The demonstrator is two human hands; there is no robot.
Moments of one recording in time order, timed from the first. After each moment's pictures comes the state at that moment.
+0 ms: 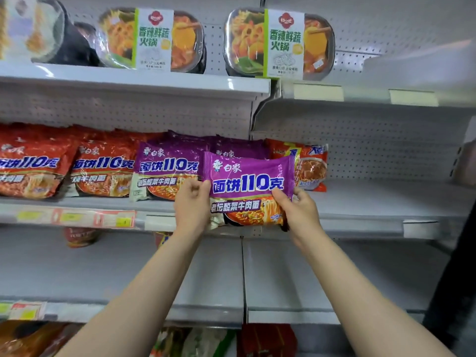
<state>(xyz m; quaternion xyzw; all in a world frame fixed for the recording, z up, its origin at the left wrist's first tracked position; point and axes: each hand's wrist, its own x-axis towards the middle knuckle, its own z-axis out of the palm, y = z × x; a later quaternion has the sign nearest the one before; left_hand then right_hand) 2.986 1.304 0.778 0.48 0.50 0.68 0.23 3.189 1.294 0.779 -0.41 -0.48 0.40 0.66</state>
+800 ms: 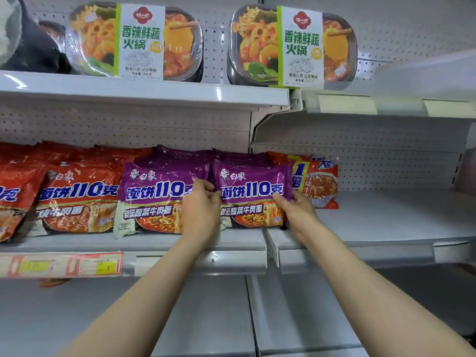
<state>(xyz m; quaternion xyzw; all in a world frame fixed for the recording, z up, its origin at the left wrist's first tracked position) 2.971 1.399 0.807 0.60 0.55 0.57 0.09 3.186 1.423 0.793 -0.49 -0.47 0.38 0.63</state>
